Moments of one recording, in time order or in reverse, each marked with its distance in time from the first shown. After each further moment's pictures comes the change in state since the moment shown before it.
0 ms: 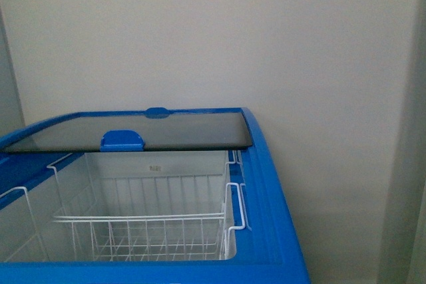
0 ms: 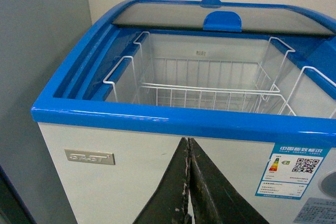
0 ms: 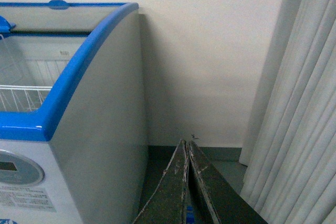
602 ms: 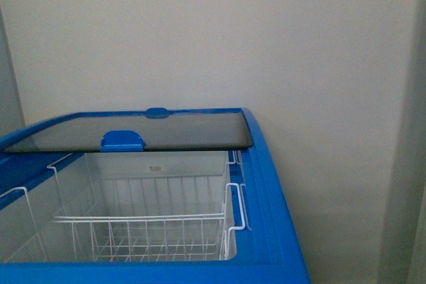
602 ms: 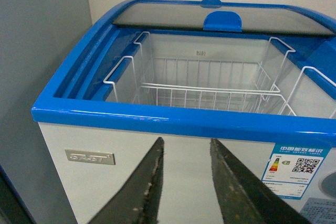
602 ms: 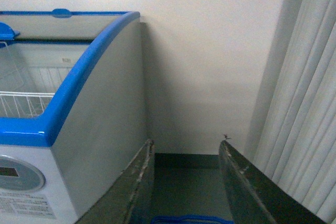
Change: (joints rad) left arm 0.000 0.000 0.000 0.000 0.000 0.000; right arm -0.002 -0.045 -0.018 0.006 -0.003 0.000
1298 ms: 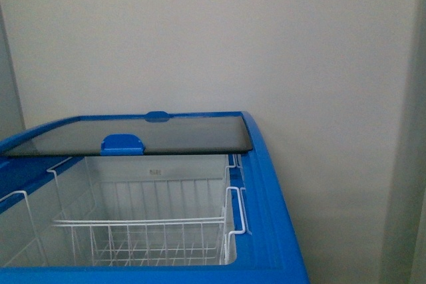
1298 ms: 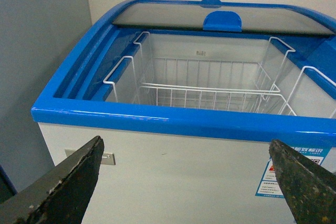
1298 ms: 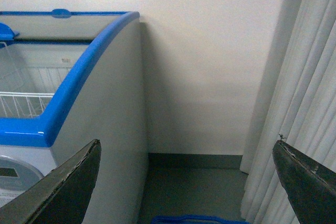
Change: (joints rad) left arm 0.000 0.000 0.000 0.000 0.000 0.002; right arm 0.000 0.000 0.000 0.000 0.000 0.000
